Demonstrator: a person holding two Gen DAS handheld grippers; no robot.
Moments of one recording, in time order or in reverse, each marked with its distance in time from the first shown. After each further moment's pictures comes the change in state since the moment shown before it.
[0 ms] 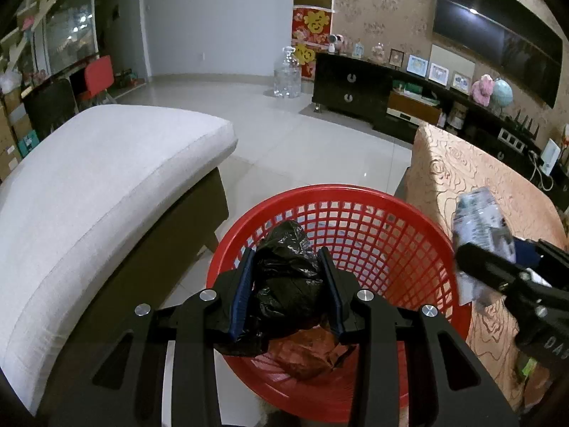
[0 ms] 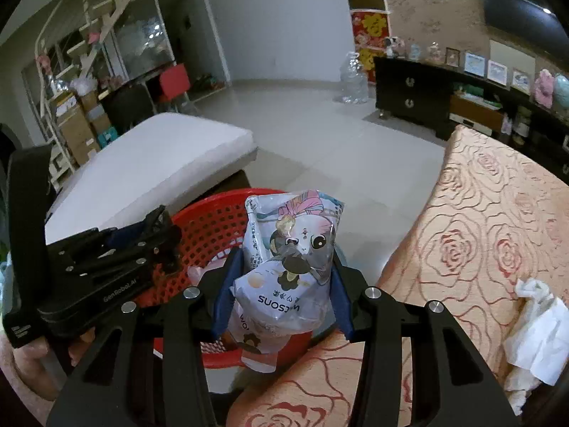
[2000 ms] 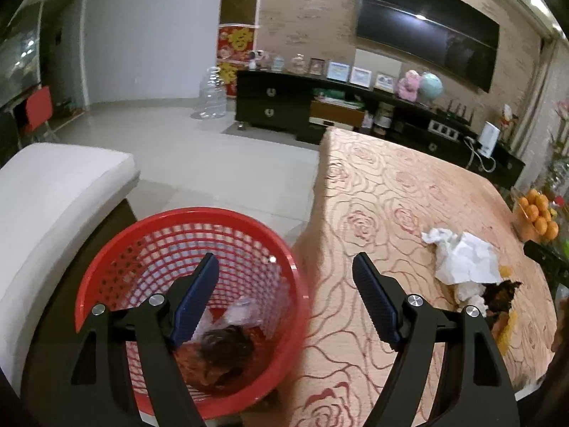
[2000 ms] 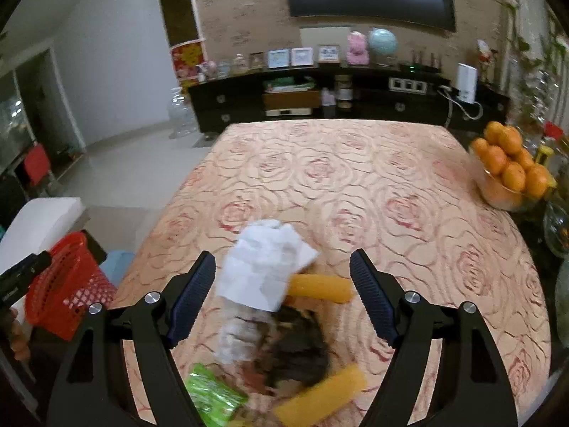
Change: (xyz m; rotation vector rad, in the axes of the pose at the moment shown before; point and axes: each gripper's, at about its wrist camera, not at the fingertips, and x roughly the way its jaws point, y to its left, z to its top) left arm -0.023 -0.112 -0.007 0.132 -0.080 -0.248; right arm -0.172 -0.199 -0.099 0.394 -0.126 -0.534
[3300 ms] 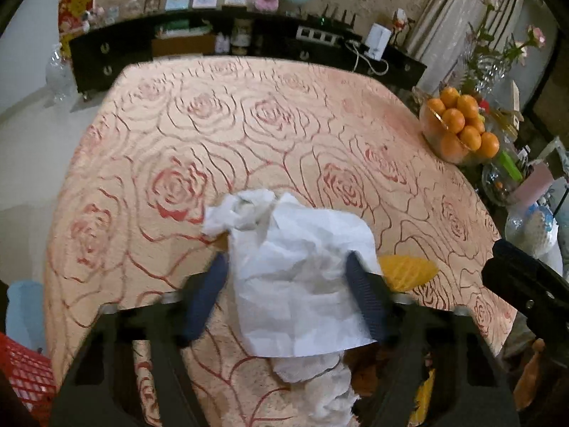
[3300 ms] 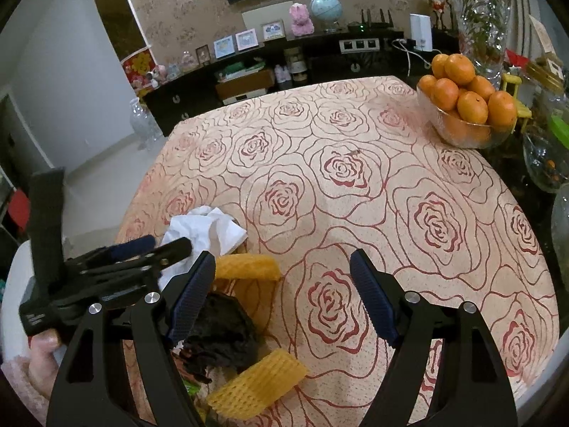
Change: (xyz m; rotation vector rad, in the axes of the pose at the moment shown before) left arm 0.148 -0.229 -0.004 0.279 0.330 -0.425; right arm 0.009 -0.073 -0.016 0.200 0.083 -0.047
